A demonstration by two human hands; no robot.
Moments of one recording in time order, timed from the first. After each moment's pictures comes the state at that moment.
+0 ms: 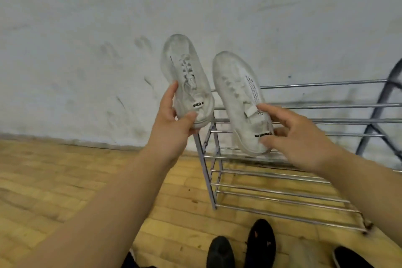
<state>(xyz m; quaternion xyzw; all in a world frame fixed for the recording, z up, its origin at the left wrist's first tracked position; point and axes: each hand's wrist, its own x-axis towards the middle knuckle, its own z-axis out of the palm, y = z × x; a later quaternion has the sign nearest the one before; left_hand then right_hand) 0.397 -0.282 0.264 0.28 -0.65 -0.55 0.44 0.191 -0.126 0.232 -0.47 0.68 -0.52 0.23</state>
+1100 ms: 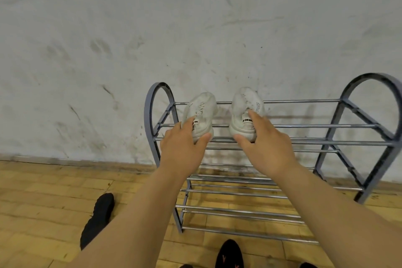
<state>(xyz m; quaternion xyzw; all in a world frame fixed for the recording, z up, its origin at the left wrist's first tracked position) 0.279 -0.320 0.198 0.39 -0.87 -0.15 0.26 0.116 -0.175 0.199 -0.42 0.86 -0.29 -0.05</state>
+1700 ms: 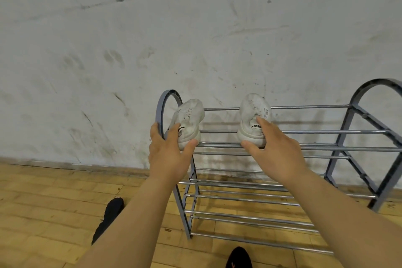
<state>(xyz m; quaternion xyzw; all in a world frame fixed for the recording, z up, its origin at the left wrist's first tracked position) 0.319 -0.336 0.195 0.45 -0.82 -0.19 0.30 0.114 -0.172 0.197 -0.42 0.85 -0.31 -0.05</state>
